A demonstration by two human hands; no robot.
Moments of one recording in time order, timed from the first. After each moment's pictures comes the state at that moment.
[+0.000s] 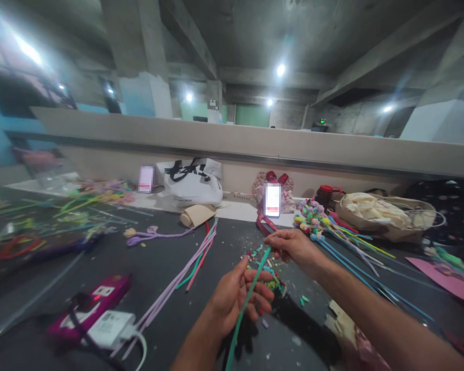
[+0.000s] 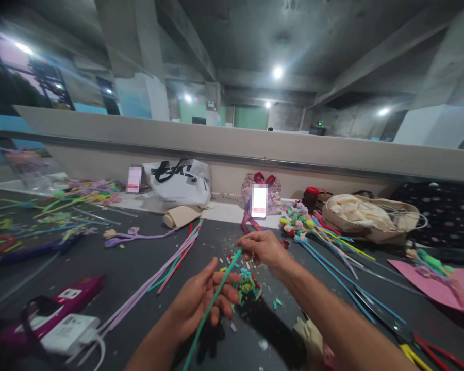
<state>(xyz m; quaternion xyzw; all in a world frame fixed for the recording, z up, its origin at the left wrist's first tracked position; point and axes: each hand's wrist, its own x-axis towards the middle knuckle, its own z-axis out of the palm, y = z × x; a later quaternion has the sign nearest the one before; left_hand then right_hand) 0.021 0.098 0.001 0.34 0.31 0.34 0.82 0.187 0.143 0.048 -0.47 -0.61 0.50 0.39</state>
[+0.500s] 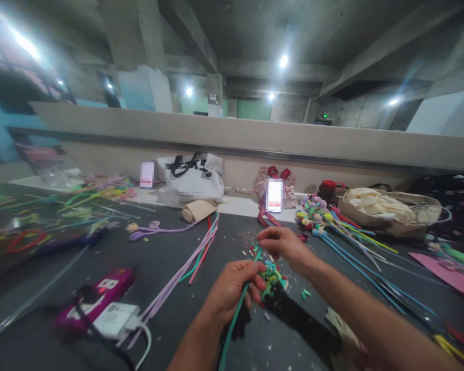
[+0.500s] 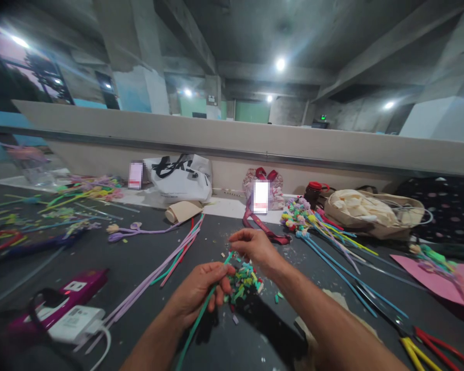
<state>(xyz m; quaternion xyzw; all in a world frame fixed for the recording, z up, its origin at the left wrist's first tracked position) 0.019 0.100 -0.007 0.41 0.35 0.41 0.74 0.169 0.146 0.033 -0.47 -0.65 0.47 0.38</state>
